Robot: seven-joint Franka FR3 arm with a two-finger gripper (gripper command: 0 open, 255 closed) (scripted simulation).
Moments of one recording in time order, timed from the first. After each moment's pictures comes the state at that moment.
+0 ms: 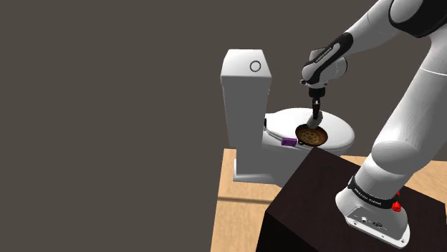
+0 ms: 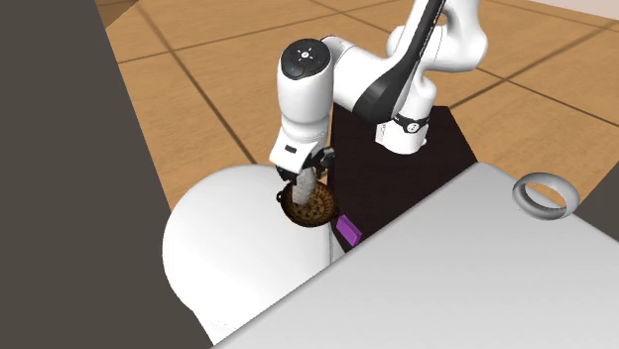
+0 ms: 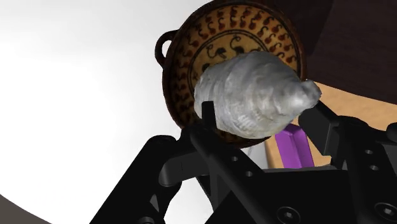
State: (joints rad) arm -0.18 0.05 -0.56 -2.39 -0.17 2.28 -1.00
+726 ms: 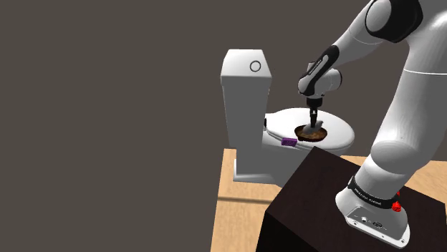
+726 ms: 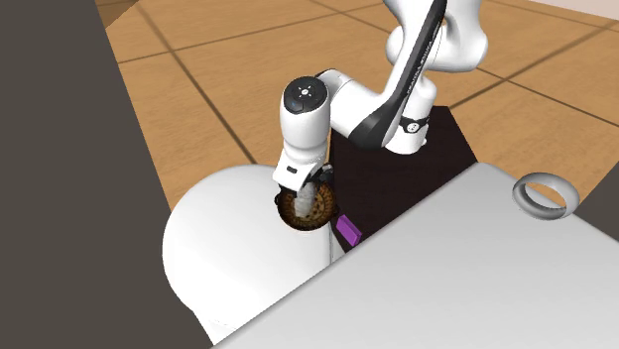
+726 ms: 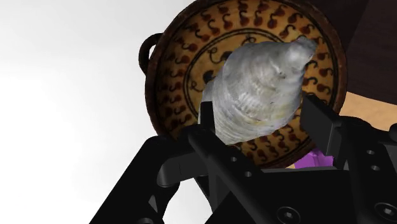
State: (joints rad) arm -0.20 0.19 -0.55 -2.42 -0.09 2.44 -1.05
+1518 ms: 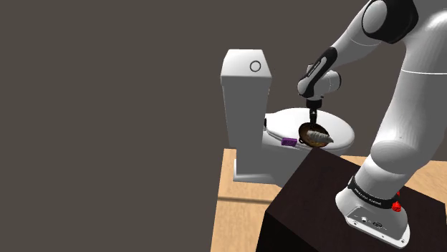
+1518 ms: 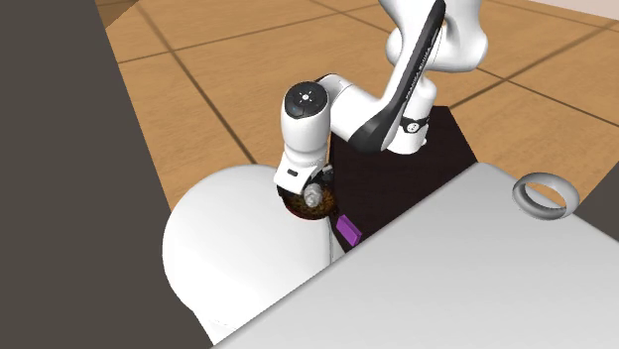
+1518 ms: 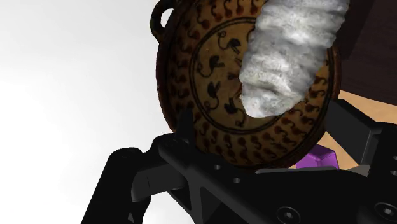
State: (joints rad) arm -0.21 0.21 -0.54 -2.42 -0.08 2.46 -1.06
